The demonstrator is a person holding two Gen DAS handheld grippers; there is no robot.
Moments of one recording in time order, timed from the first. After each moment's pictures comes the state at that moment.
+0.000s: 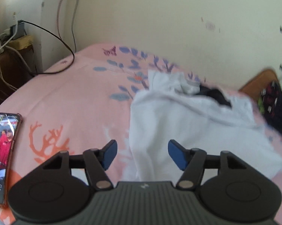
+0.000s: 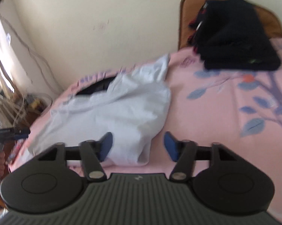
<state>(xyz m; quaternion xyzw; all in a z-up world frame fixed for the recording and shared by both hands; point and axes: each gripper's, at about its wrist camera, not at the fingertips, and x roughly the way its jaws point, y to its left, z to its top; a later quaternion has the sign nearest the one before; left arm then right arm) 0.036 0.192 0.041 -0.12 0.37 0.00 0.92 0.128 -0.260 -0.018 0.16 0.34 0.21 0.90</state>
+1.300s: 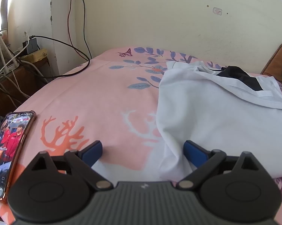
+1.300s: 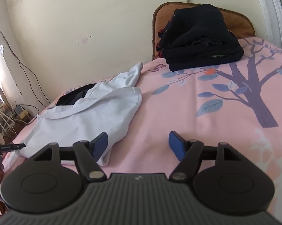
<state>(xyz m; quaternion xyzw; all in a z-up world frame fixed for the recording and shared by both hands) 0.027 0.177 -0.003 -0.04 0.33 0.08 0.94 0.083 -0.308 -0.045 0.18 0.27 0.14 0.93</state>
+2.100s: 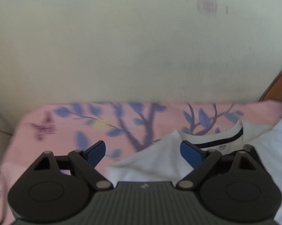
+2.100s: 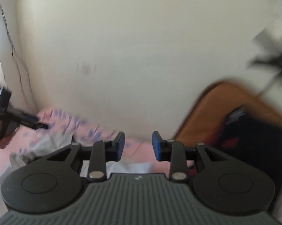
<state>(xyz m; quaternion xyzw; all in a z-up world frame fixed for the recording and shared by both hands) 0.357 0.126 0.059 0.04 0.41 -0.07 0.91 0.361 -0.216 0.085 0.02 0.28 0.20 0.94</state>
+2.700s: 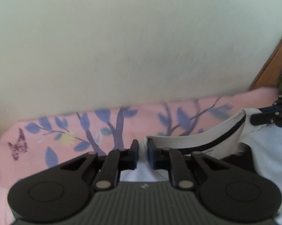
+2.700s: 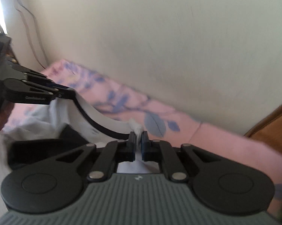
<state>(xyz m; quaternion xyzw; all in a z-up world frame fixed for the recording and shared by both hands) 0.351 0.085 0.059 0.07 0.40 -0.11 0.91 0.436 -0.108 0.018 -0.03 0.37 0.30 0.88</state>
